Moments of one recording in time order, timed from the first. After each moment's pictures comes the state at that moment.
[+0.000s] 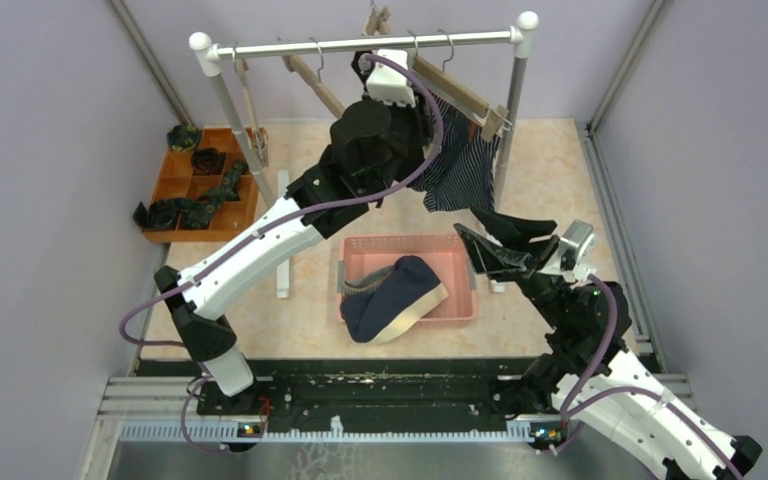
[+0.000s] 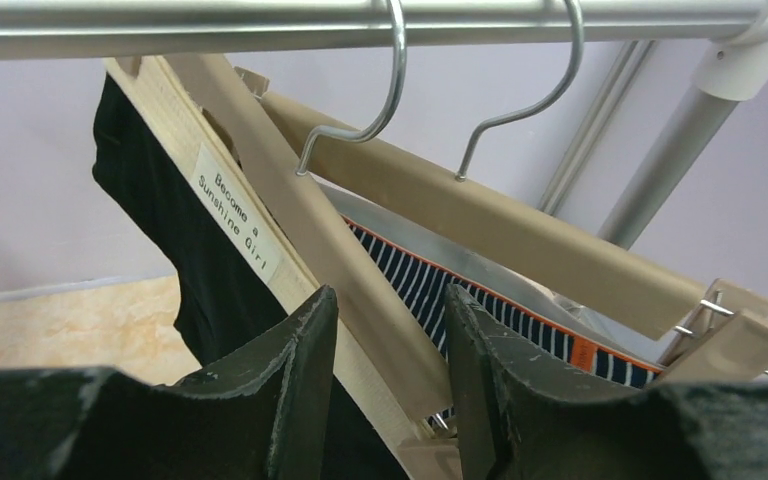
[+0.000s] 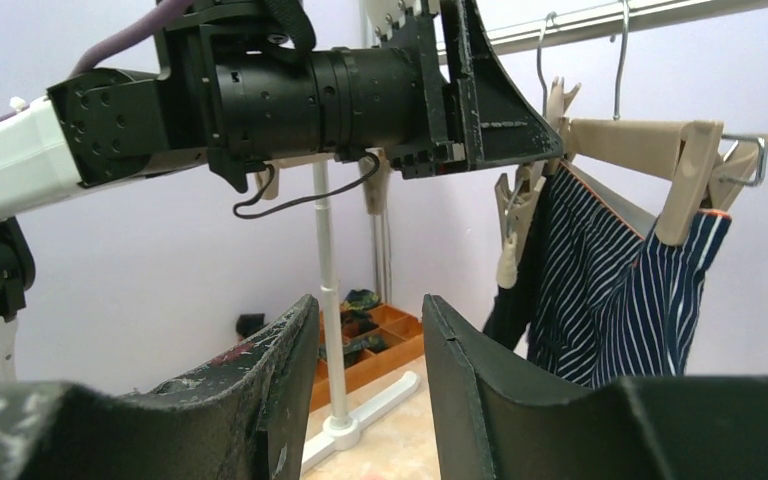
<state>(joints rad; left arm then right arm) -0.99 1.72 1.97 -0.13 -0.64 -0.11 0.76 0.46 0.57 0.50 -0.08 0.08</state>
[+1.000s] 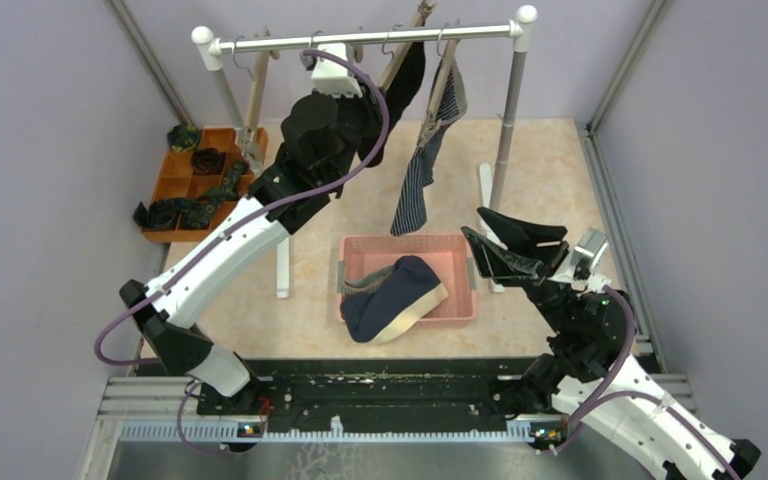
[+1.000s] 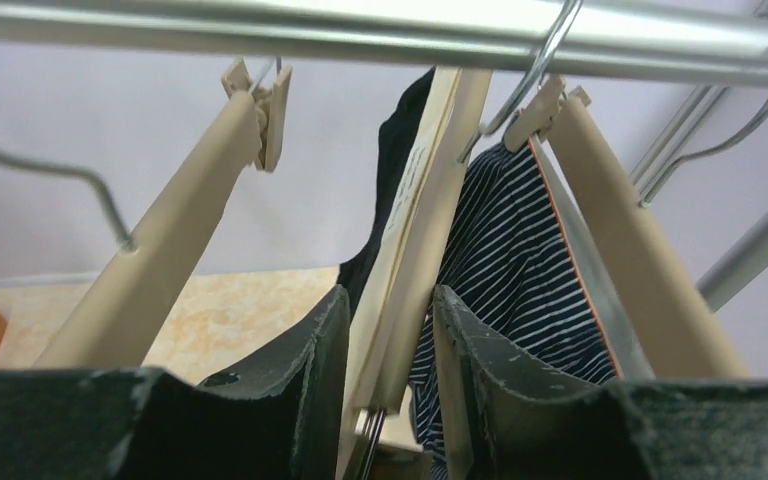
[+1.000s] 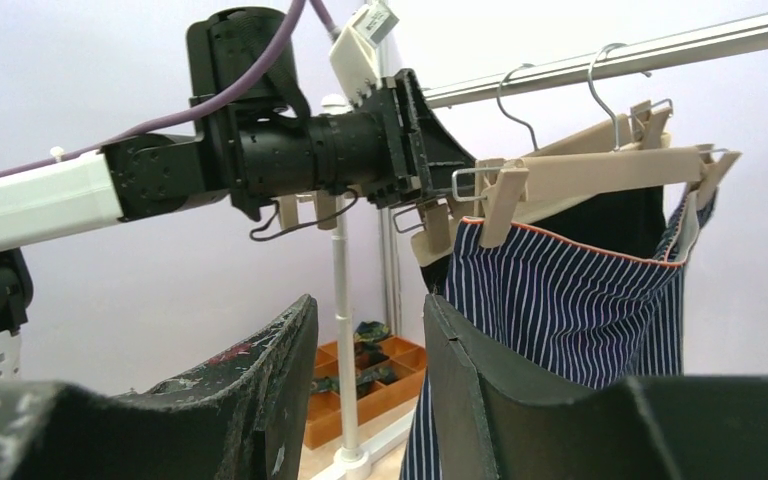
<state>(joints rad) -0.83 1.55 1.74 -0.06 -0.60 -0.18 0.76 0.42 0.54 0.57 -0.07 0.11</state>
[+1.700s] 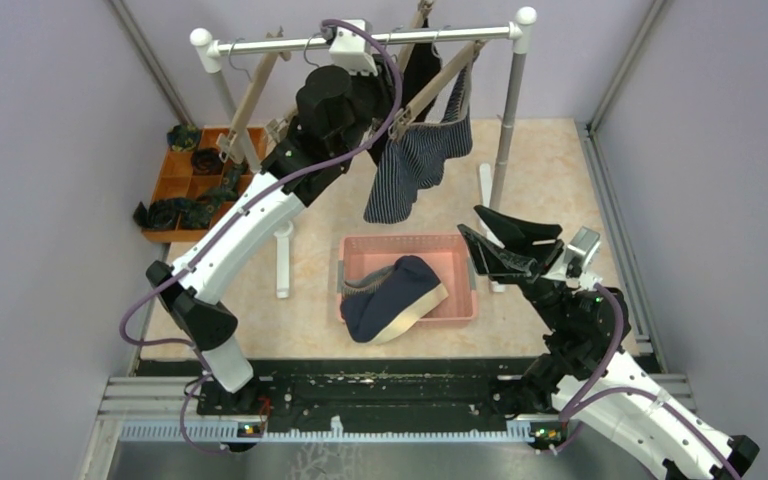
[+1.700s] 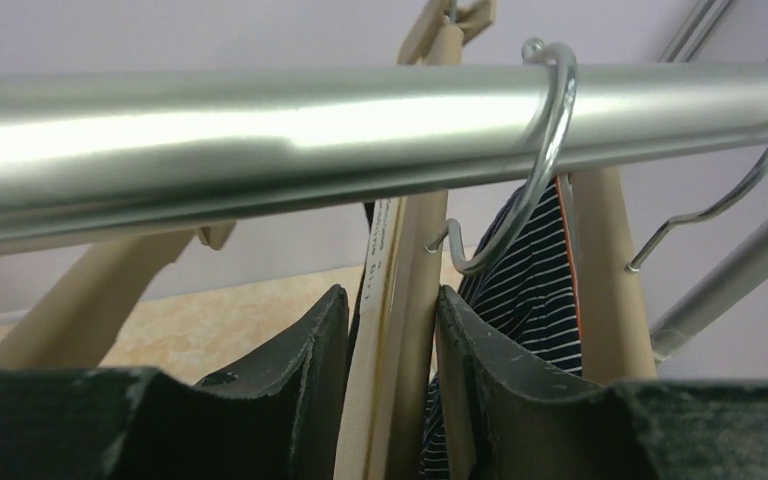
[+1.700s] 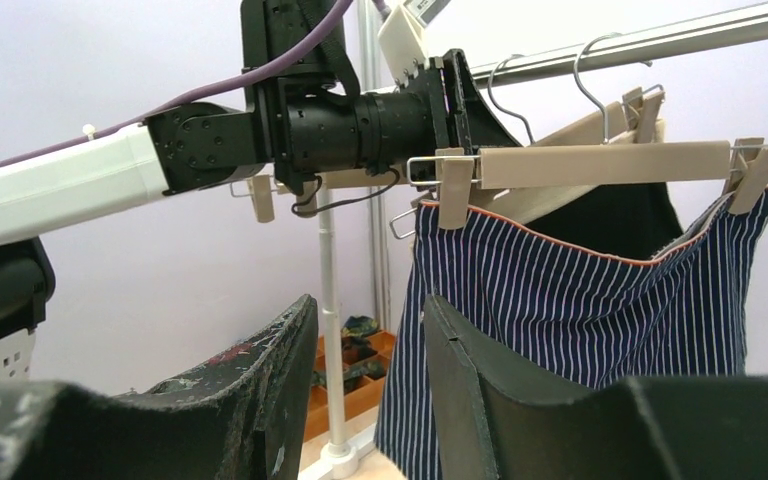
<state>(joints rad) -0.76 1.73 1.99 -0.15 -0.42 -0.18 0.76 0.45 0.52 0.60 -0.07 0.08</state>
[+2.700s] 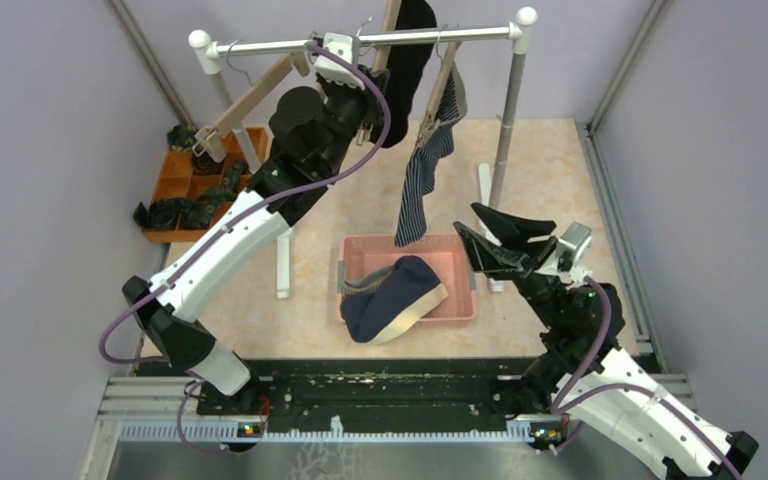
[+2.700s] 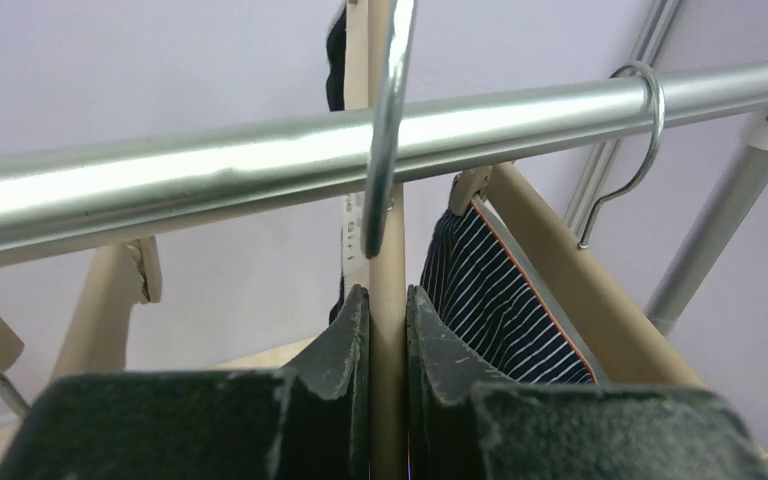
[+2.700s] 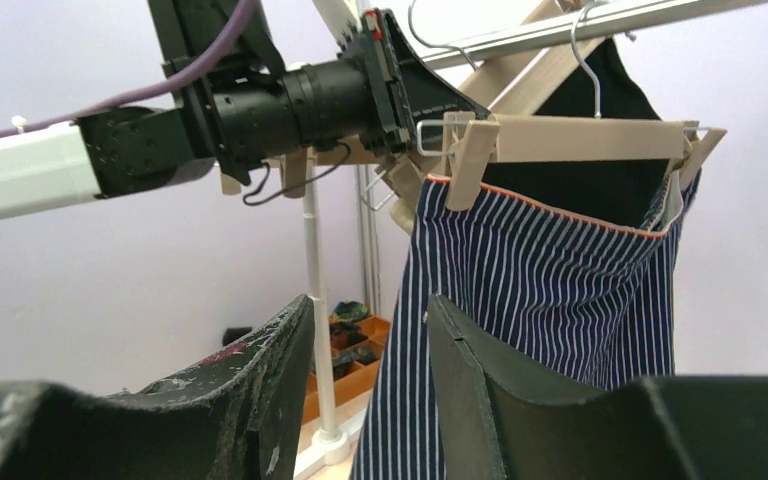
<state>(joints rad) -0.76 1.59 1.76 0.10 -0.34 -0.03 0.76 0.46 0.52 0.59 -0.05 0.07</state>
